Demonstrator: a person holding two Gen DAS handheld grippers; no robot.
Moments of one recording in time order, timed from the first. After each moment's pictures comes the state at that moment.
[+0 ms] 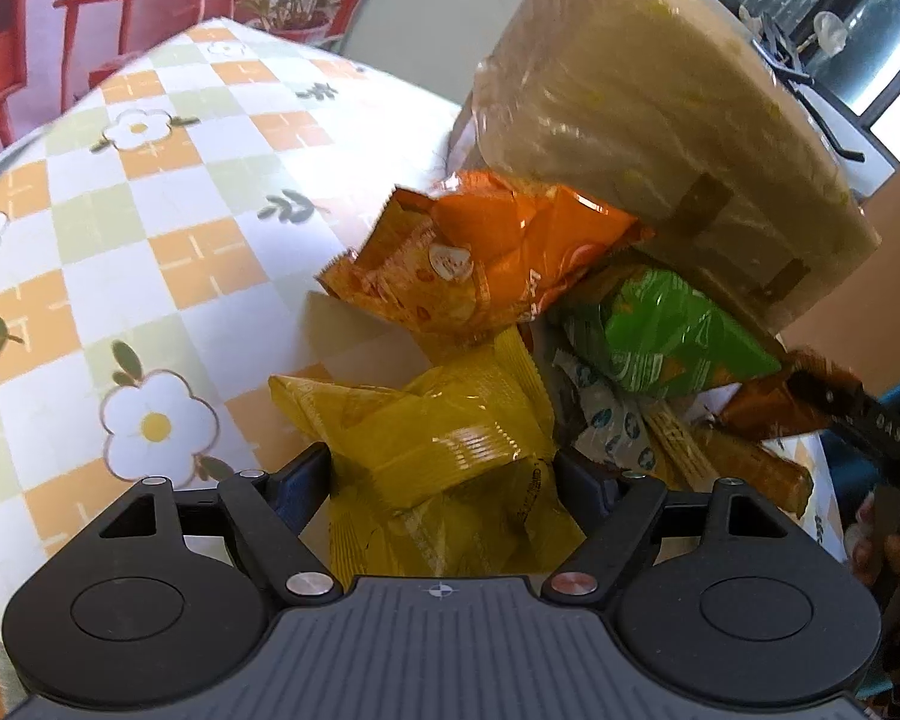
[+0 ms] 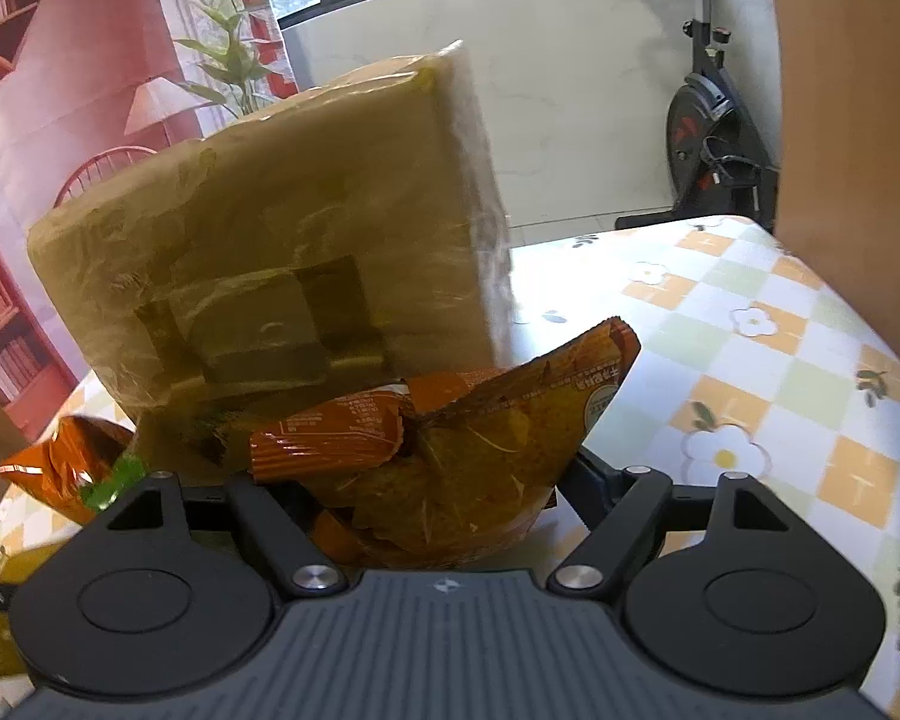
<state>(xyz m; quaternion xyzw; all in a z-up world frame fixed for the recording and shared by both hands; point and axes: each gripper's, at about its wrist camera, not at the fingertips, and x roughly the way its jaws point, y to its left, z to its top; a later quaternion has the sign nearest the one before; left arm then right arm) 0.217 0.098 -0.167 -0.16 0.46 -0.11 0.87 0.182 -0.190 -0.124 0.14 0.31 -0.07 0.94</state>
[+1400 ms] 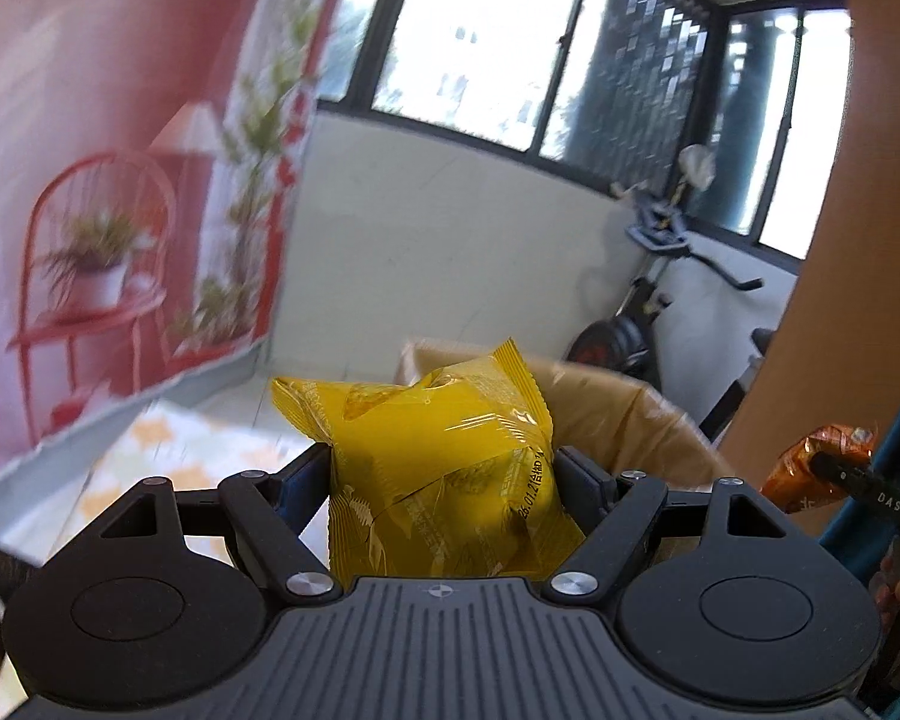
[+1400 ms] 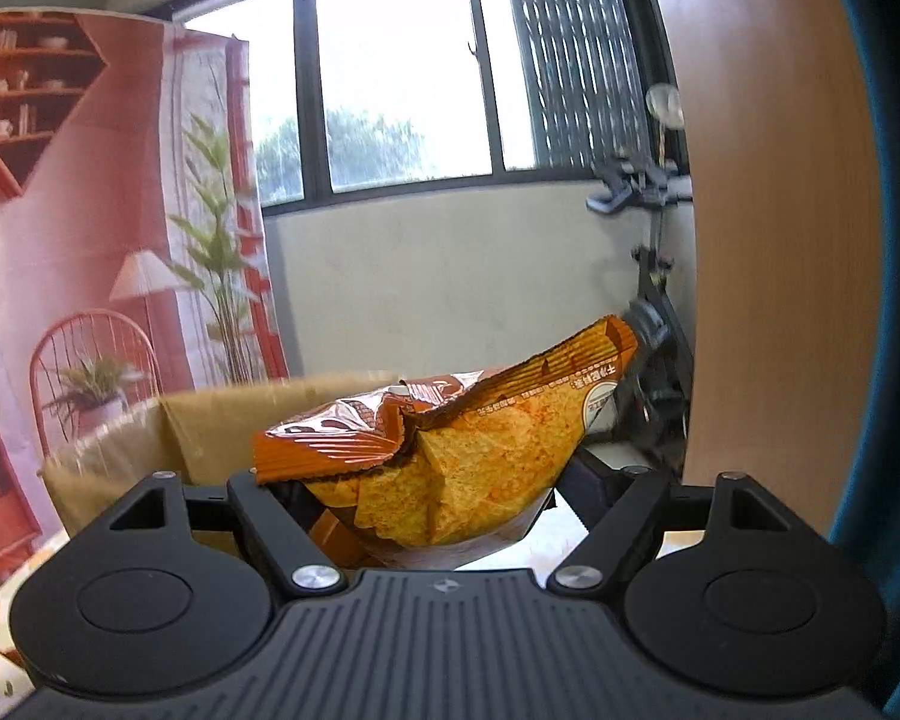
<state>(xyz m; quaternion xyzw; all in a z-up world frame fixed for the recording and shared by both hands) 0.247 0.071 0.011 -0.08 0.20 -0.16 0.96 0.150 -0.208 0.001 0.08 0.12 -0.13 0.98</state>
